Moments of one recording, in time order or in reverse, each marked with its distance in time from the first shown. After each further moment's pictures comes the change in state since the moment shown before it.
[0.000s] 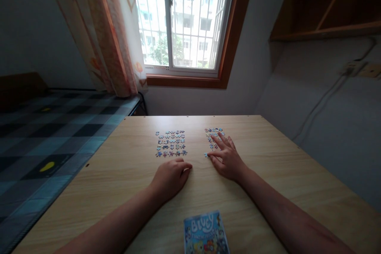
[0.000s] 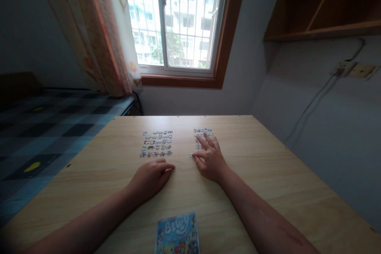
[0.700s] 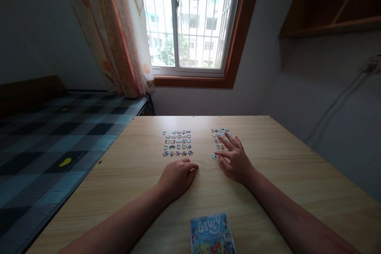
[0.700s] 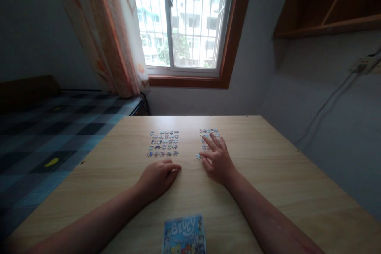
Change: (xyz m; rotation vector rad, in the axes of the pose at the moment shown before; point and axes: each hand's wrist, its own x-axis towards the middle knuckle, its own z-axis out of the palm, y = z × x) left_hand -0.002 0.001 0.000 0.000 0.004 0.019; right_hand -0.003 0.004 0.004 -0.002 0.092 -0.053
